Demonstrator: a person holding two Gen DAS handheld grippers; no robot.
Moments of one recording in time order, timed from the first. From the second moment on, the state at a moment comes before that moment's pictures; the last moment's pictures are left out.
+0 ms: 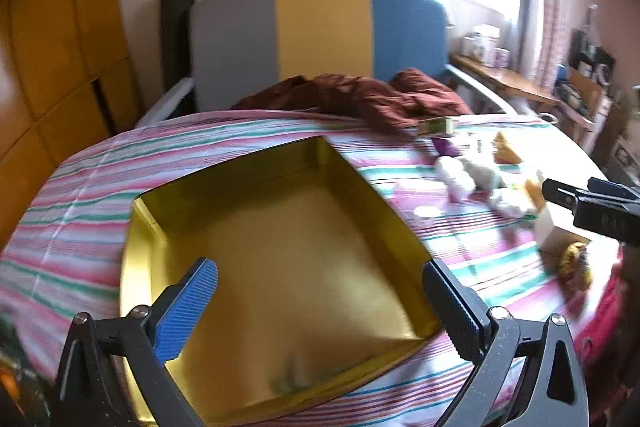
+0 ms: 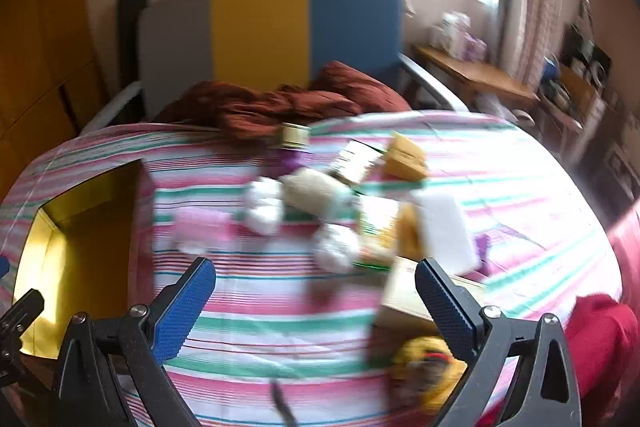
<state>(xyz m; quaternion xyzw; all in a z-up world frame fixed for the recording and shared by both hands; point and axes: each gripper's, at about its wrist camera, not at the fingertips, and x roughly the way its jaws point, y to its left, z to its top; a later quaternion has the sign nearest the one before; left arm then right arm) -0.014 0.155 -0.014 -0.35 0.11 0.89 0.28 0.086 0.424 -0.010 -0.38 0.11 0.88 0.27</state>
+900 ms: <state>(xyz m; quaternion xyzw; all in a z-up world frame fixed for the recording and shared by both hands) 0.045 0.359 -0.058 -0.42 0.17 0.72 0.54 0.216 0.547 0.020 -0.37 0.28 0.83 0.29</state>
